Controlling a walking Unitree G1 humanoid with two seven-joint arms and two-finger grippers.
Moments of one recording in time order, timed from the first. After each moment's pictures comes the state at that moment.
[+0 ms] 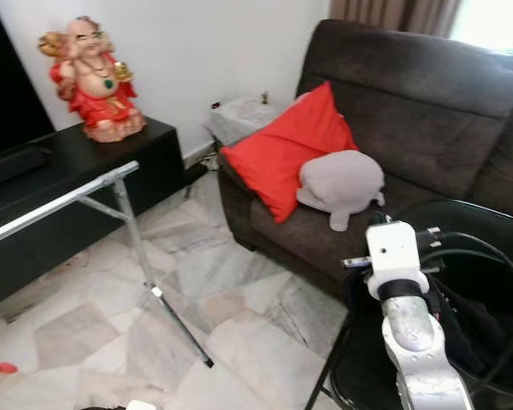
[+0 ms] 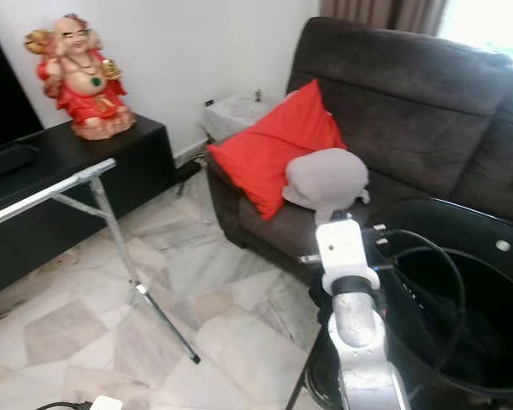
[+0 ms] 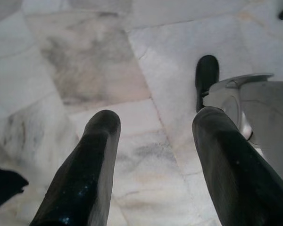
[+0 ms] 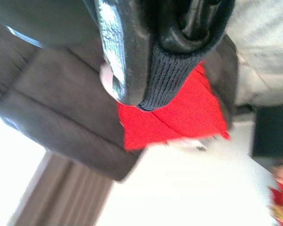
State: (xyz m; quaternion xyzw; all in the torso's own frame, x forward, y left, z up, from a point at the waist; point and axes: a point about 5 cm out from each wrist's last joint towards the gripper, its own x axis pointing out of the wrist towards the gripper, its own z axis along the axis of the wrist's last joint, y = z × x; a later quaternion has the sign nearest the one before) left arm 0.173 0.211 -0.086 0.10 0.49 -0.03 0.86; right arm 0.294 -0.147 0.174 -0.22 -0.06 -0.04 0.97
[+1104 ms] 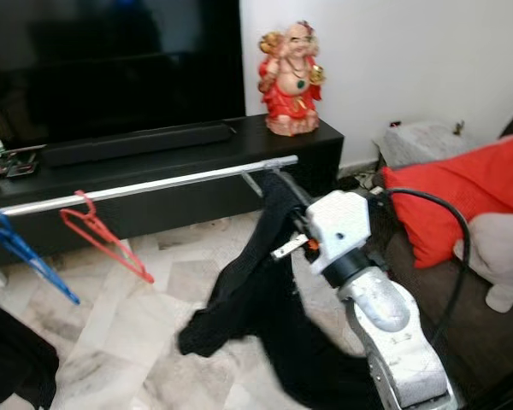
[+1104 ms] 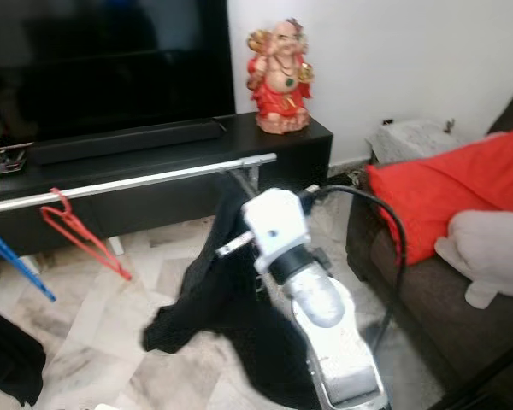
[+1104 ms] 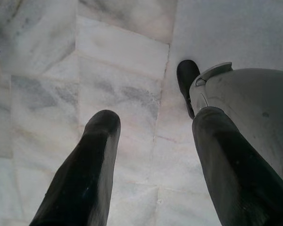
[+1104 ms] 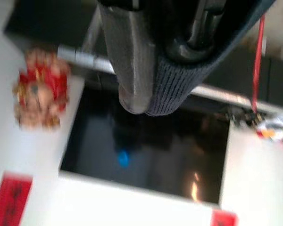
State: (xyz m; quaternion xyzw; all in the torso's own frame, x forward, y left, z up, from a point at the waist) left arm 0.164 0.212 -0.090 0.11 0.52 -0.03 0.85; right arm 0.293 -0.082 0.199 -0.10 -0.13 0.24 0.96
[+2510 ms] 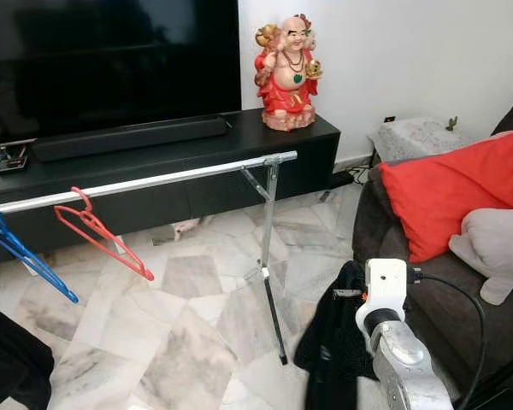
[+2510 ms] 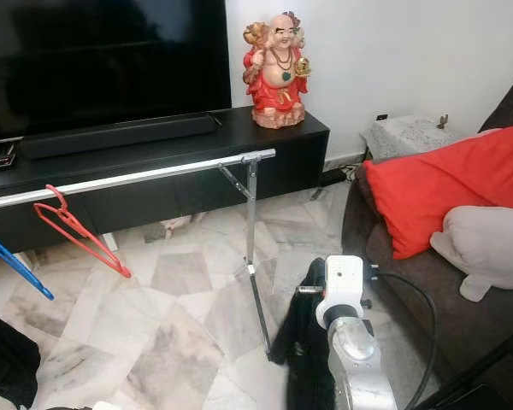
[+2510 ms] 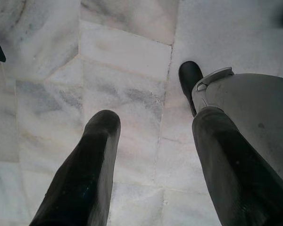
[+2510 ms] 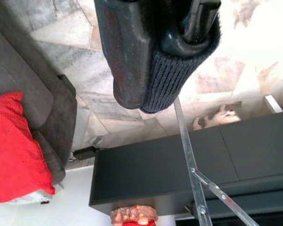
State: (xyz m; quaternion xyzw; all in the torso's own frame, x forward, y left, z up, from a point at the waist) left arm 0.167 0.212 -0.088 0.11 0.51 -0.03 0.85; right arm 0.300 -0.163 0.084 -0.02 0.11 0.00 0.99
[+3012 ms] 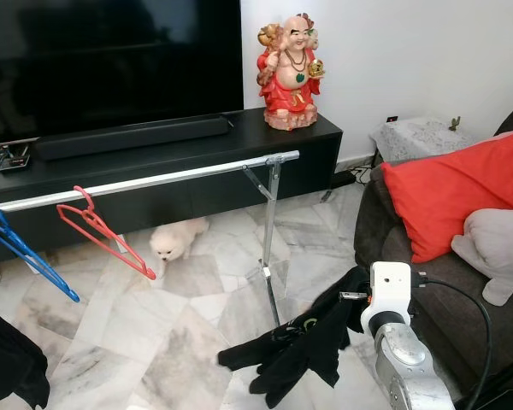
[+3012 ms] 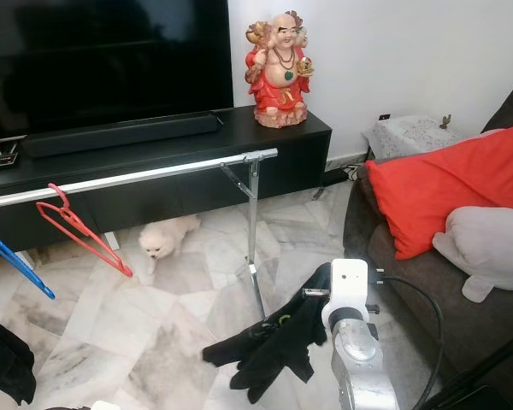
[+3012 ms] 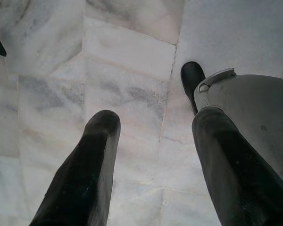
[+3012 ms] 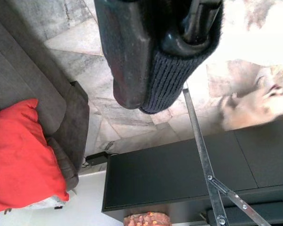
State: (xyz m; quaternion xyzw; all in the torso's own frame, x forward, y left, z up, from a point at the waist) left arm 0.167 0.214 -0.088 0.11 0.51 -0.02 0.85; right arm 0.300 -0.171 0.080 -0.03 0.12 -0.03 0.99
